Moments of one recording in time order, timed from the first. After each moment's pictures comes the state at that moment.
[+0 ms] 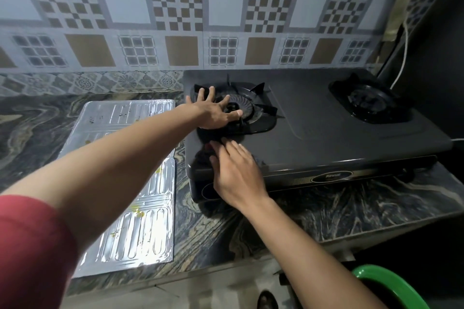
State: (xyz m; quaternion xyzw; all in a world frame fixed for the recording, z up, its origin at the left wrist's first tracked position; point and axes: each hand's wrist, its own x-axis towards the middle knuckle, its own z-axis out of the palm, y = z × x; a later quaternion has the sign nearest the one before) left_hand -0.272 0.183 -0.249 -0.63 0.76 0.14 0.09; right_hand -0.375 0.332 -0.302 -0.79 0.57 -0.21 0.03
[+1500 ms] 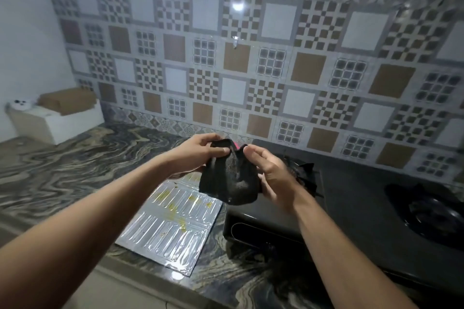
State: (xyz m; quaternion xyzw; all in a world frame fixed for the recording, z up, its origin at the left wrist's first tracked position) left_hand -0.195 0.387 -0.135 -0.56 0.51 0.45 -0.47; right_hand -0.392 0.326 -0.161 -0.54 0.29 -0.33 0.72
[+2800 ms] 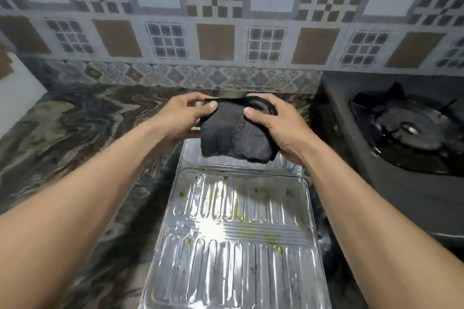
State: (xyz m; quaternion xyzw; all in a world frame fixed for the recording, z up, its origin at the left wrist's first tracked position) left_hand 0.092 0.199 -0.281 -0.60 0.45 0.51 -0.43; right_hand -0.119 0.178 -0.289 -0.57 0.44 -0.39 0.57
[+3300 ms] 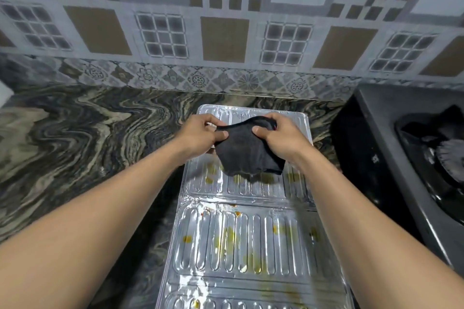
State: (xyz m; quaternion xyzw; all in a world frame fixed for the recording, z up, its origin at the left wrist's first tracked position) left_hand 0.114 0.105 -0.345 -0.65 0.45 0.50 -0.34; right_hand -0.079 0.071 -0.348 -0.58 0.59 -0.27 0.49
